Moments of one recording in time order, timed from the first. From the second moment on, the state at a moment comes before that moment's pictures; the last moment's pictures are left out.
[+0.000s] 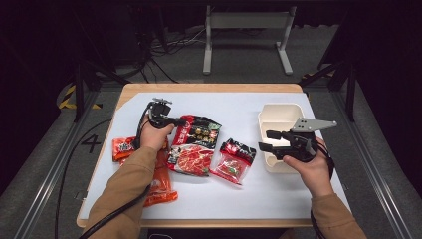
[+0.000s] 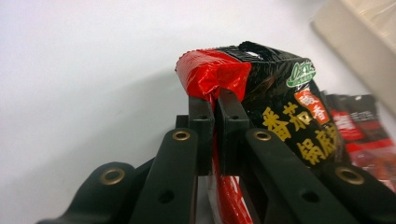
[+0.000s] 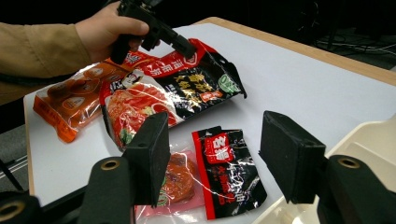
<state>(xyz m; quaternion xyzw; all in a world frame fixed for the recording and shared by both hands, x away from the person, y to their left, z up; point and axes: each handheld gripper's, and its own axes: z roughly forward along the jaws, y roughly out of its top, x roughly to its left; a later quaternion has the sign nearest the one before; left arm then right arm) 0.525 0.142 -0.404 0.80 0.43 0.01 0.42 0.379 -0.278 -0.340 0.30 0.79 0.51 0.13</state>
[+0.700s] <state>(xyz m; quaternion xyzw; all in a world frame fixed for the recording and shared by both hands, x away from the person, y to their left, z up) 0.460 0.138 -0.324 0.78 0.33 0.10 0.52 0.373 -0.283 -0.330 0.30 0.78 0.53 0.13</state>
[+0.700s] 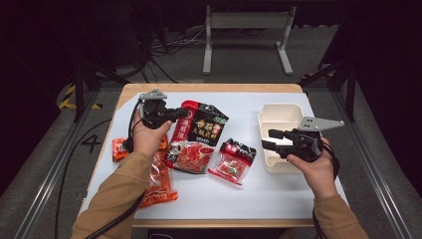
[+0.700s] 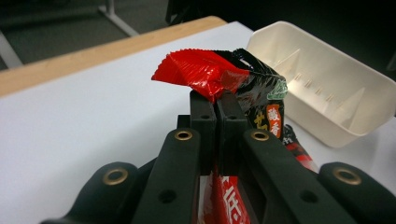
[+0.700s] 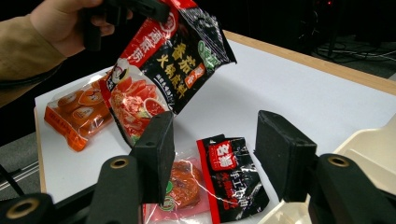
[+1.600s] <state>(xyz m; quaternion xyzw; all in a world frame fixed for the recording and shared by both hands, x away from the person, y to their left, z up) 0.405 0.116 -0.278 0.76 0.25 0.14 0.58 0.401 -0.229 -0.318 0.26 0.79 0.55 0.07</state>
